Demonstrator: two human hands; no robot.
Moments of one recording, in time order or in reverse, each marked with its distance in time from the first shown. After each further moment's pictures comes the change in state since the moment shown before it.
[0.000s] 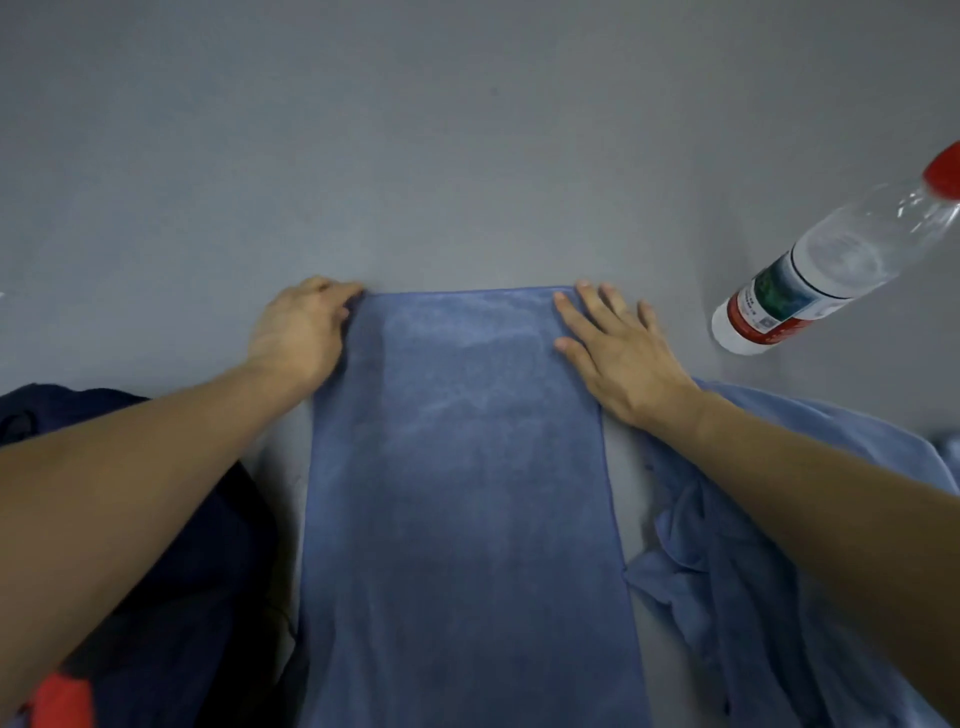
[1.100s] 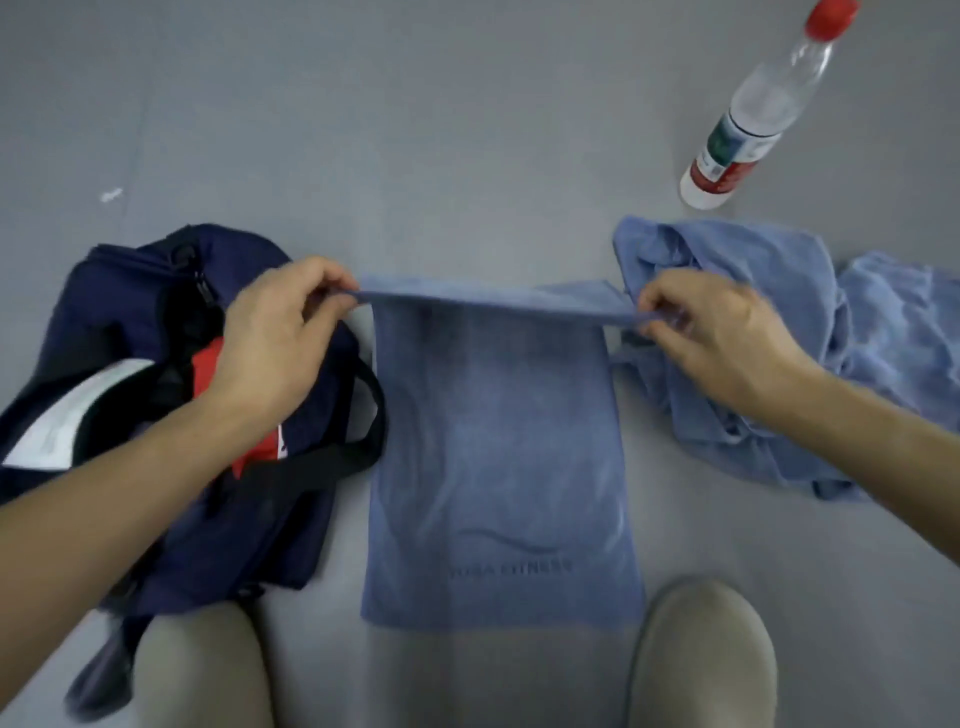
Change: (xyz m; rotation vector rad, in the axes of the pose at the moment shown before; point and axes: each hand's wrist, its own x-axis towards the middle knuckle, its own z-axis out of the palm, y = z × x) left_hand -0.254 0.054 -0.134 -0.301 0.162 0.022; right_hand -0.254 -0.055 -0.068 0.374 0.268 -0.074
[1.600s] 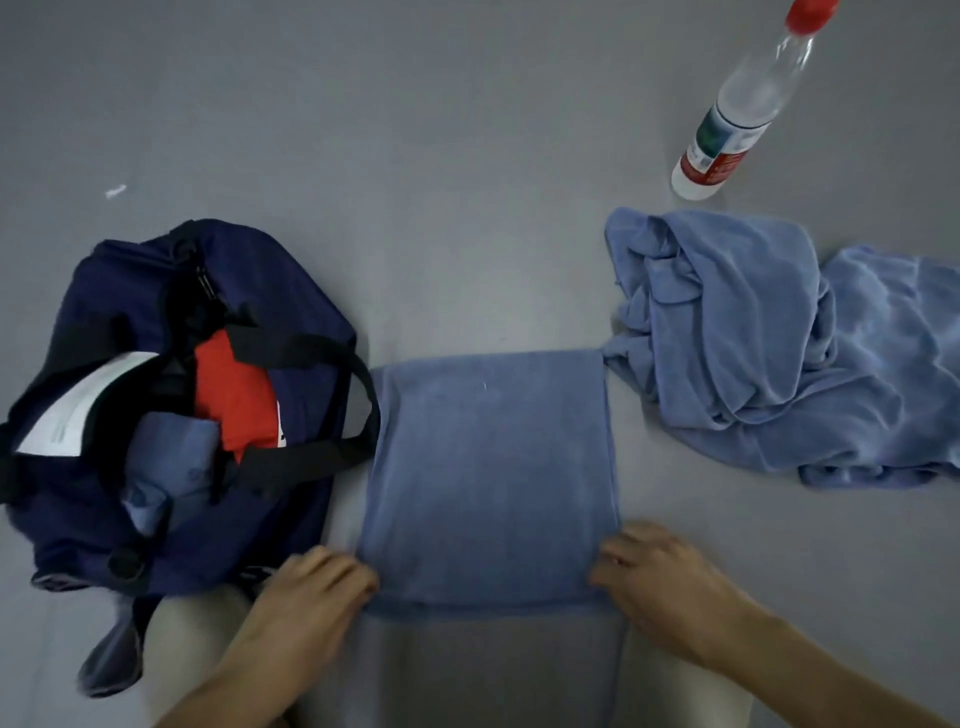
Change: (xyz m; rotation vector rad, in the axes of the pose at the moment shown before) left_hand -0.237 -0.055 0.049 0.267 -0.497 0.331; right_hand -0.181 -0.001 0.114 -0.120 -0.483 -0.330
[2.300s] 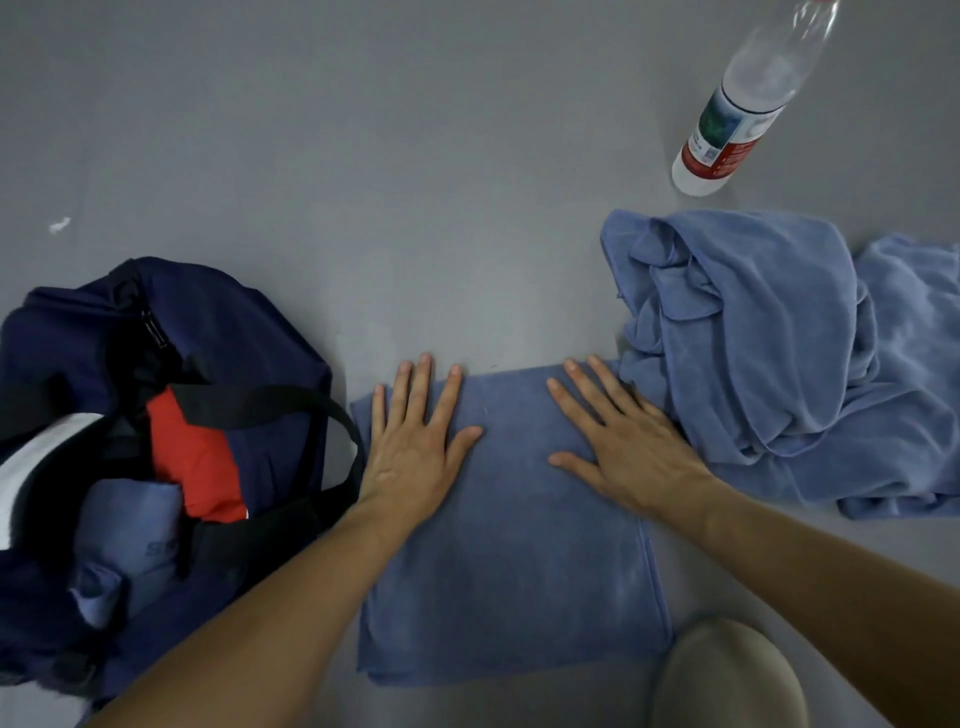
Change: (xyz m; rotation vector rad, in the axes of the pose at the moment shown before) left_hand 0.227 -0.004 0.016 0.044 -0.084 -0.341; right_hand 0.126 0.092 -0.025 -0.196 0.086 0.355
